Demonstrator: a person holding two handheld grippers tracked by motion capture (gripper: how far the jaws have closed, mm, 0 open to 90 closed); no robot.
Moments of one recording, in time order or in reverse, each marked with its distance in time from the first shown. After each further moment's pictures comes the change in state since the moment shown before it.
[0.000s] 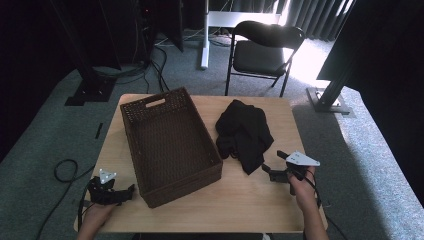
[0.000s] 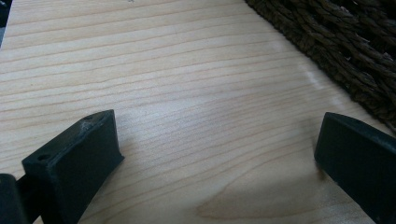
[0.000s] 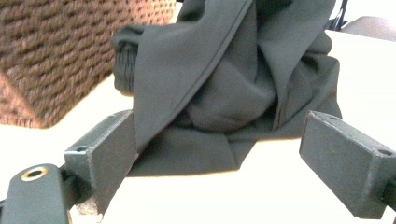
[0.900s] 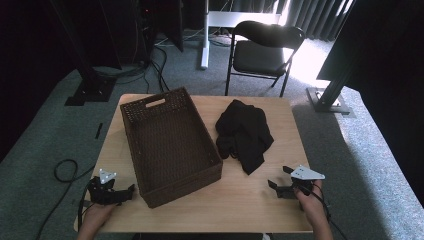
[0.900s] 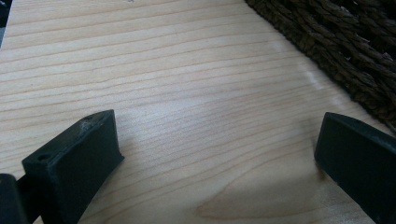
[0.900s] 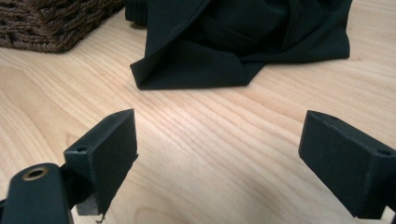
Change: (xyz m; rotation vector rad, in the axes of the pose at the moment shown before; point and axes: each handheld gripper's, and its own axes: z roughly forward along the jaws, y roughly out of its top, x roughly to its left) left arm 0.000 0.000 0.000 0.000 0.000 0.000; right arm 0.006 -0.034 -0.031 0.130 0.008 -0.020
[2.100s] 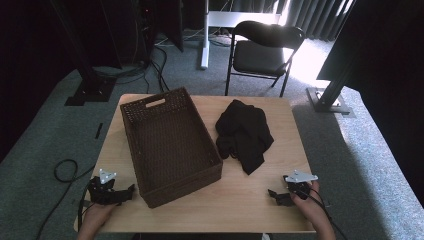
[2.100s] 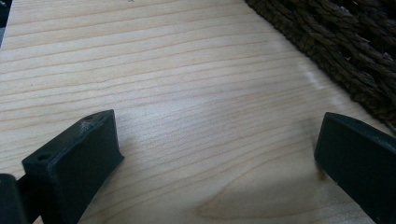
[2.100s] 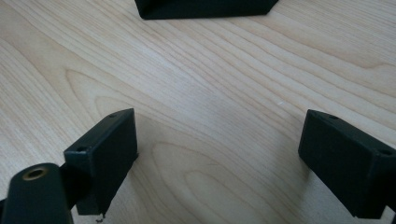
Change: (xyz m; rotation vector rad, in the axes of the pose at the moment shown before) left arm 0.000 0.000 0.000 0.000 0.000 0.000; right arm 0.012 -0.007 0.000 0.221 -0.016 -0.007
